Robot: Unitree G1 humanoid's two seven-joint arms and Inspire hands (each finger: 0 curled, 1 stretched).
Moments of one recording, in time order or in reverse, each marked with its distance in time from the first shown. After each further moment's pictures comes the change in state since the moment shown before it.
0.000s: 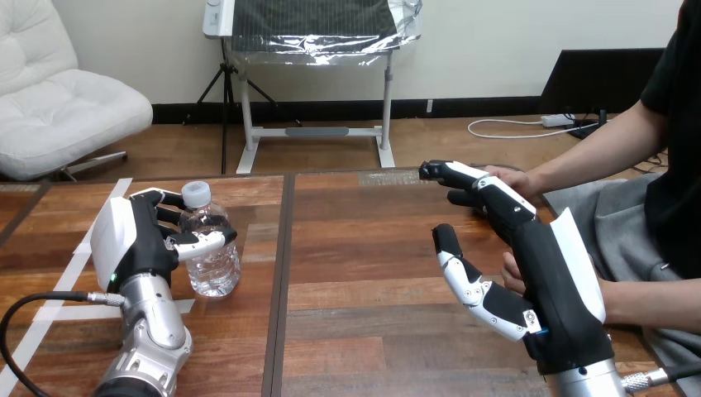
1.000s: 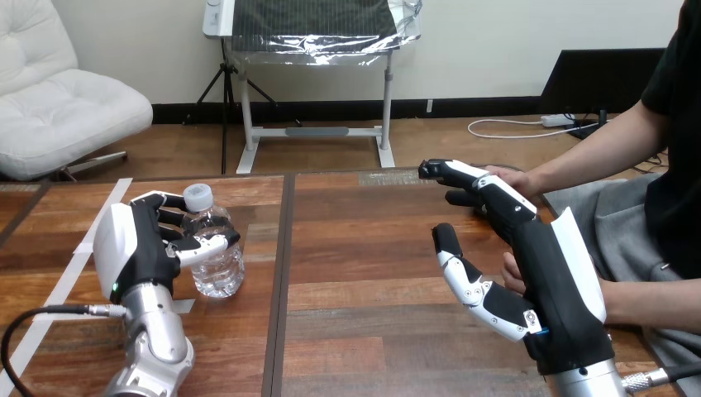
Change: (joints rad) left arm 0.051 -0.014 0.012 -0.018 -0.005 -0.091 0.026; right arm 0.000 0.001 0.000 0.000 0.005 -0.006 0.003
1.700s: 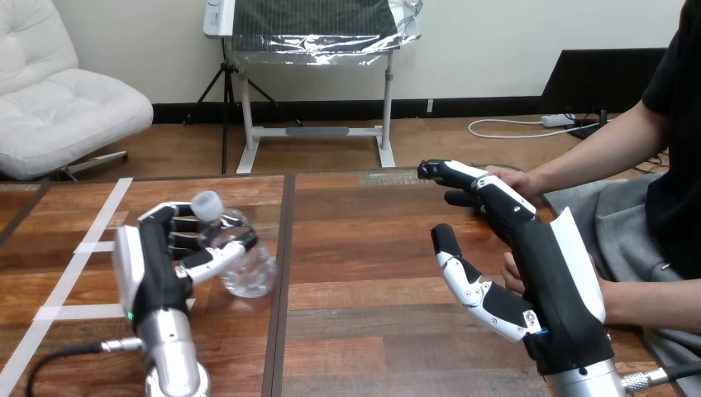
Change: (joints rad) left arm 0.147 -0.085 0.053 -0.123 -0.121 -0.217 -0.067; right arm 0.000 0.000 0.000 0.001 0.004 -0.001 0.006
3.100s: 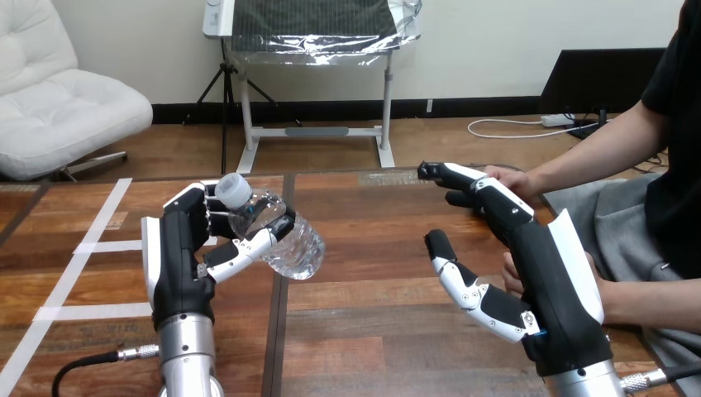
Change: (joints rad) left arm 0.211 -0.094 0.017 -0.444 -0.049 -0.018 -0.168; right arm 0.002 -0.001 -0.001 0.001 -0.013 0.015 0.000
